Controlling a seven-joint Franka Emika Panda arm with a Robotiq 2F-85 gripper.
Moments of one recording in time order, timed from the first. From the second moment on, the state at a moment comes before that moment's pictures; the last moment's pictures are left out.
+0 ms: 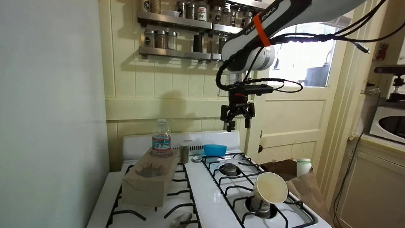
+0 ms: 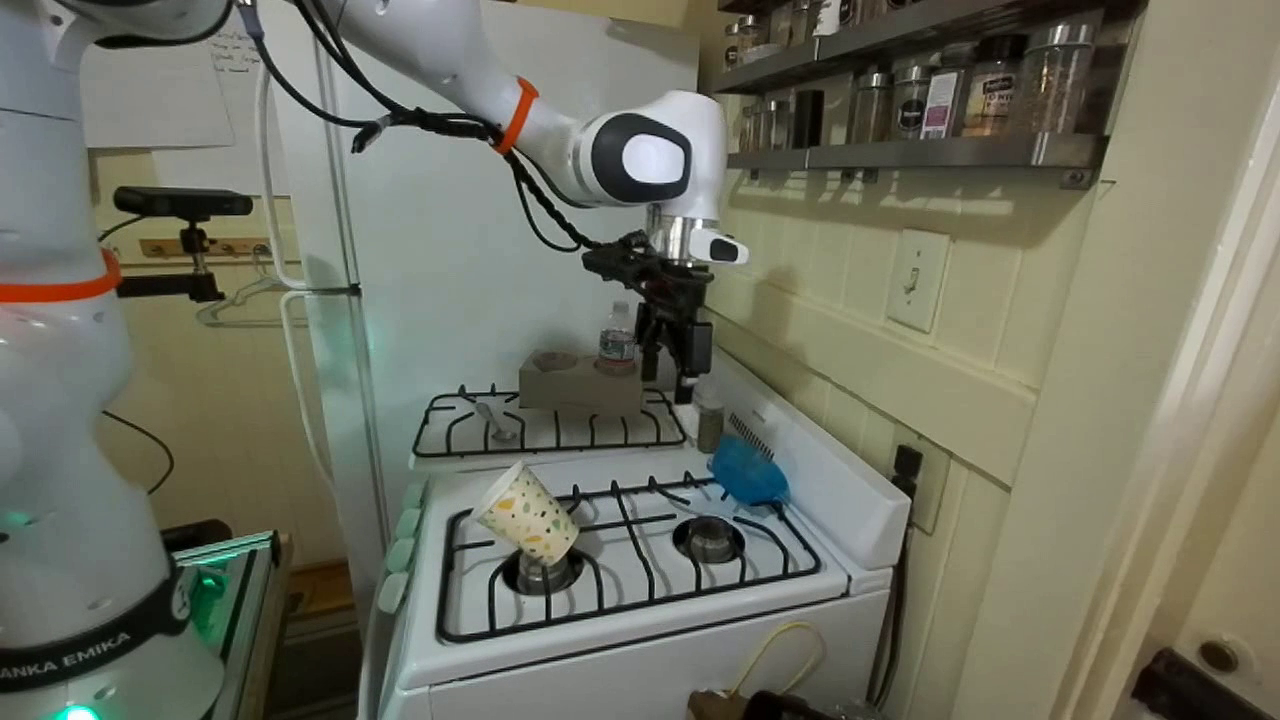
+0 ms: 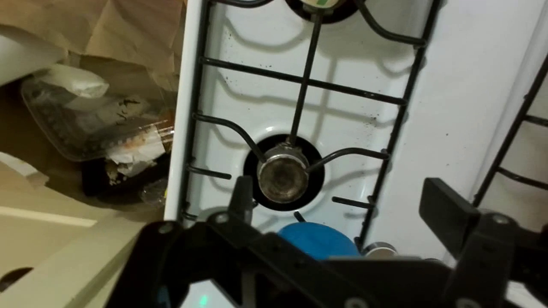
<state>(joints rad) 0.02 0.12 0.00 -1.97 -0.08 2.01 0.05</state>
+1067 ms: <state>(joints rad) 0.08 -0.09 0.09 -2.14 -0.15 2.09 -0.23</state>
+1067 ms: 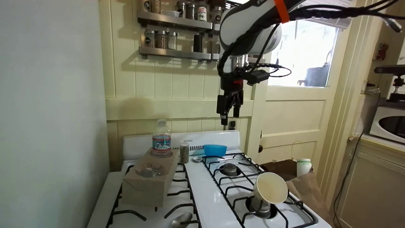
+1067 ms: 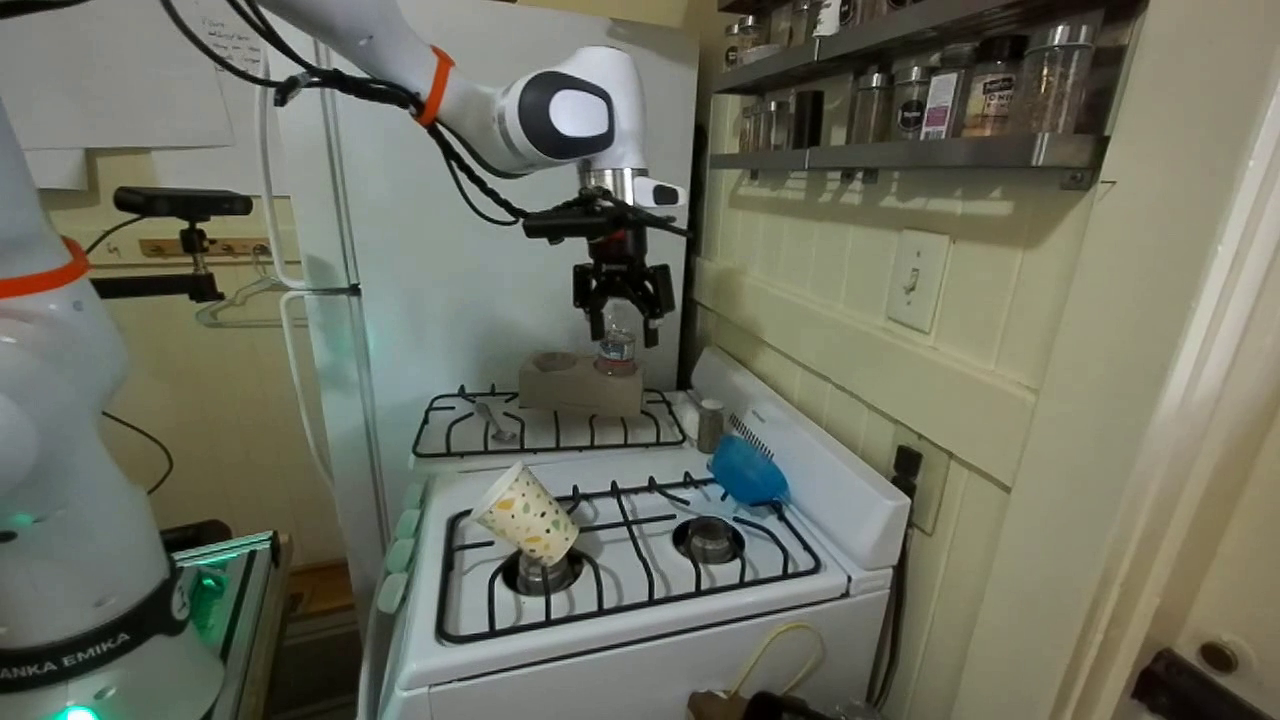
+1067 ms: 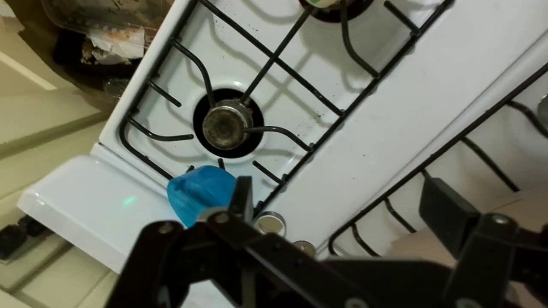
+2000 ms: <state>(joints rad) 0.19 -0.53 0.08 -2.58 -0.16 2.20 -0.50</state>
